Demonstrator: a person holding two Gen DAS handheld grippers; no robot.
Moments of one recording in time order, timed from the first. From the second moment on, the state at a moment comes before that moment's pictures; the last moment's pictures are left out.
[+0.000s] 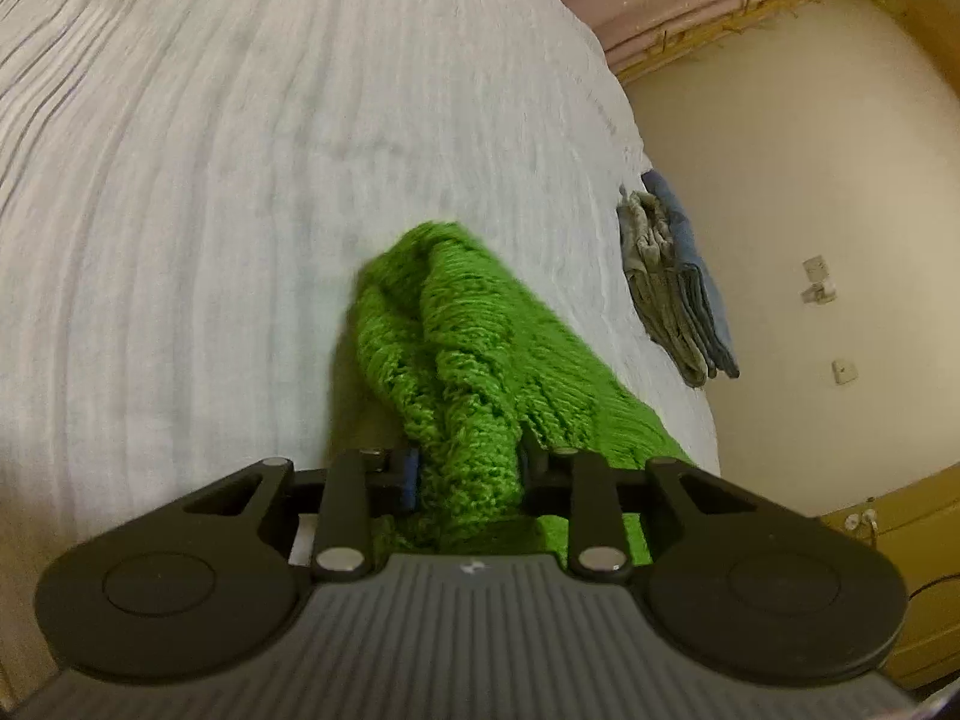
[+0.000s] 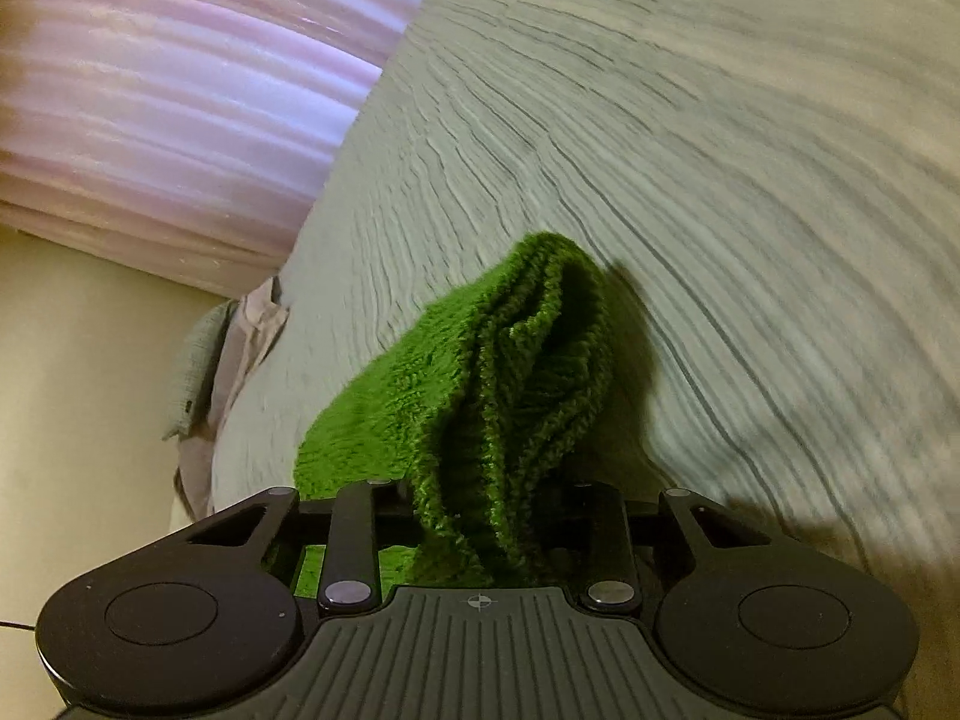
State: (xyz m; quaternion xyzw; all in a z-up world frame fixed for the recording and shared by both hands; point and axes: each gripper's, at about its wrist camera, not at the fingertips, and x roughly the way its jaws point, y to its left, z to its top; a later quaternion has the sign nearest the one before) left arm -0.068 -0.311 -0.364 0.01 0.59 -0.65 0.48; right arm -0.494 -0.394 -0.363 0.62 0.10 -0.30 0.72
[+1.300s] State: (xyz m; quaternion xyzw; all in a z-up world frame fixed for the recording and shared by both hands) left arm -0.415 -0.820 -0.276 0.03 0.49 -0.77 0.40; right arm -0.816 -0.796 -0.241 0.54 0.01 -0.44 0.72
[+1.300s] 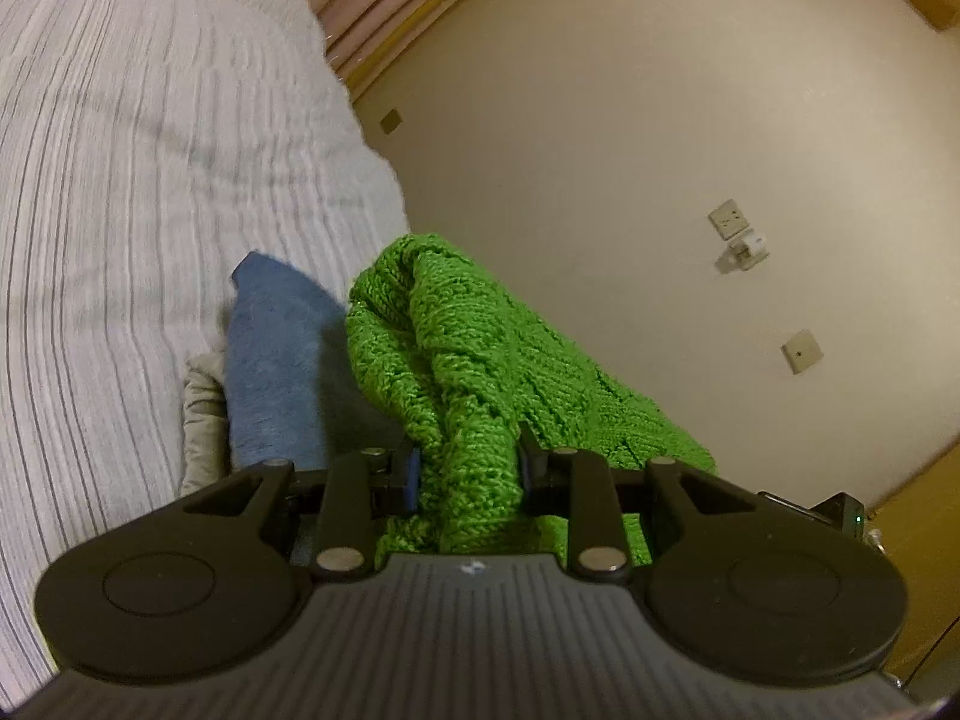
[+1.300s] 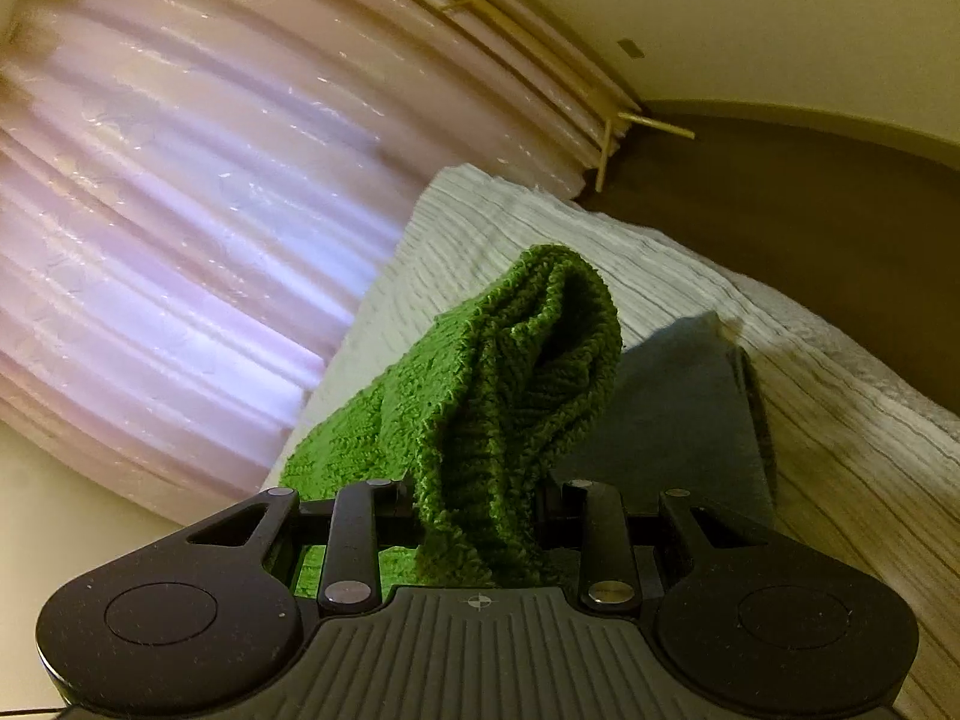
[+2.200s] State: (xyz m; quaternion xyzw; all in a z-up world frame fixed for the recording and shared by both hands) left arm -0.477 -0.743 -0.262 0.26 0.26 -0.76 0.53; right arm -0.711 -0.702 -0.263 0.22 0.27 -0.61 0.72
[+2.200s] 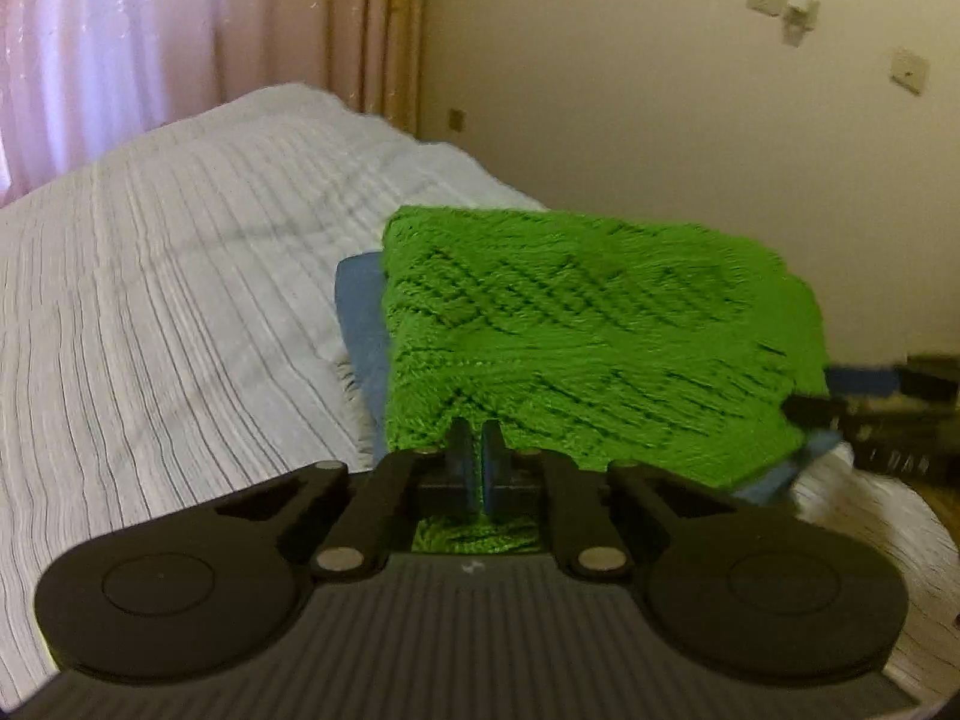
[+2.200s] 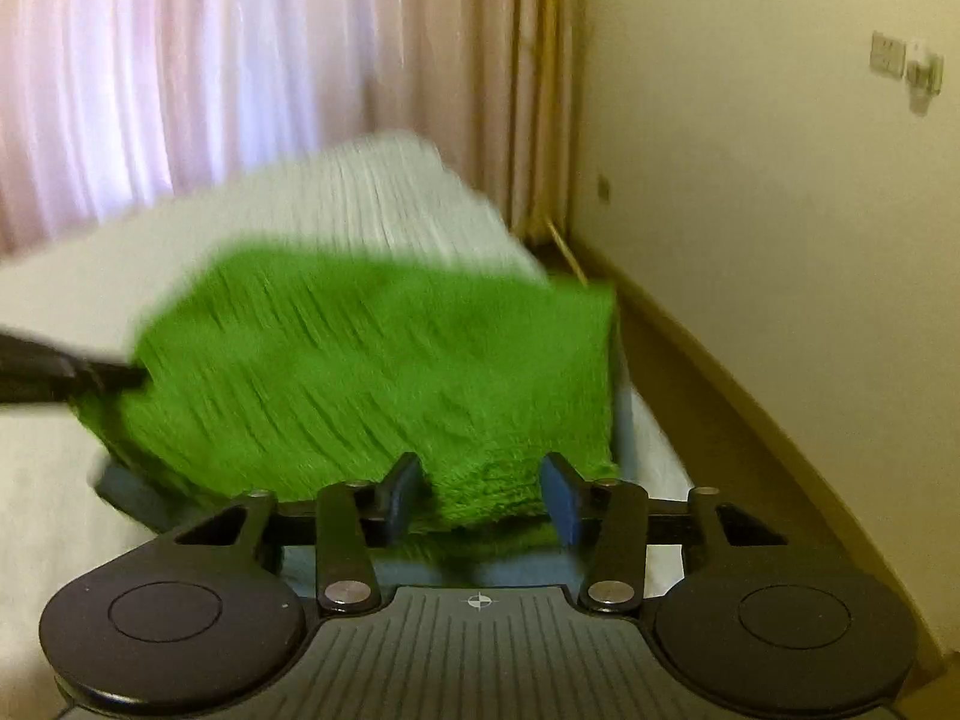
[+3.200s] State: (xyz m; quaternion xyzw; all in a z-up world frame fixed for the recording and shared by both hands) left arm -0.474 -0.555 -0.052 0.29 0.30 -0.68 0.61; right arm -0.688 -0.545 -0.066 0.33 0.20 -0.61 0.69
